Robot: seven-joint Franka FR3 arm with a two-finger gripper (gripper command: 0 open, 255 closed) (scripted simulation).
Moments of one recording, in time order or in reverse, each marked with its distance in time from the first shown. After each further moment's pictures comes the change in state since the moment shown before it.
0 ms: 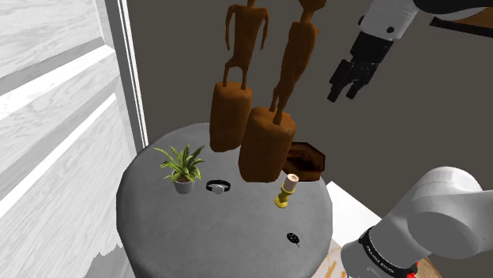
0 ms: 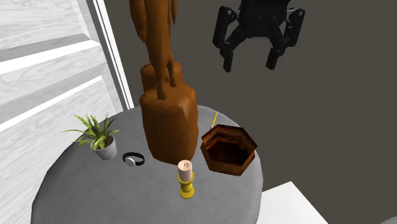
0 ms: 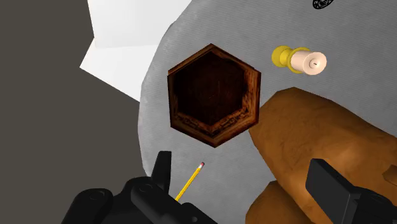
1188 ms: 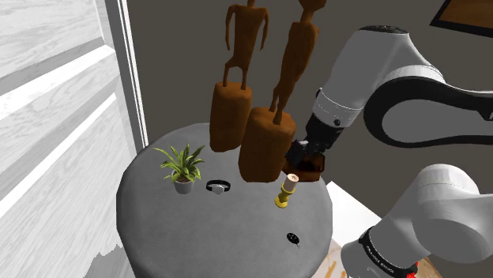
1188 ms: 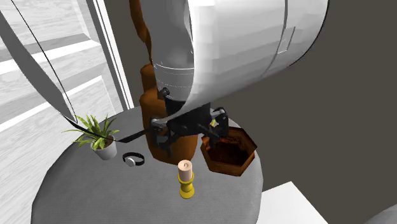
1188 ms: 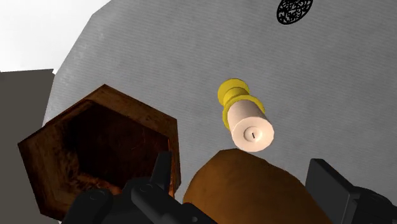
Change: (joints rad) arm 0.138 -0.075 0.325 -0.436 0.176 0.389 0.301
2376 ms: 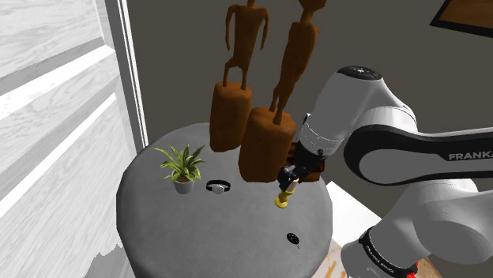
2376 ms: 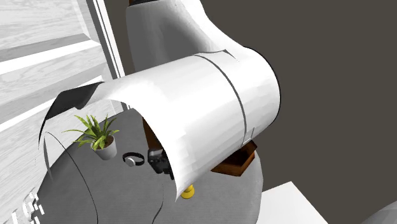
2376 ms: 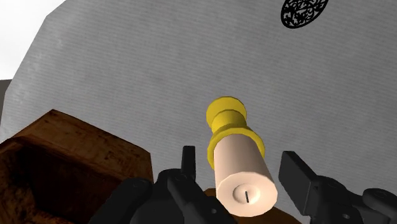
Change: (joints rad) arm 0.030 0.096 0.086 -0.116 0.053 0.216 0.055
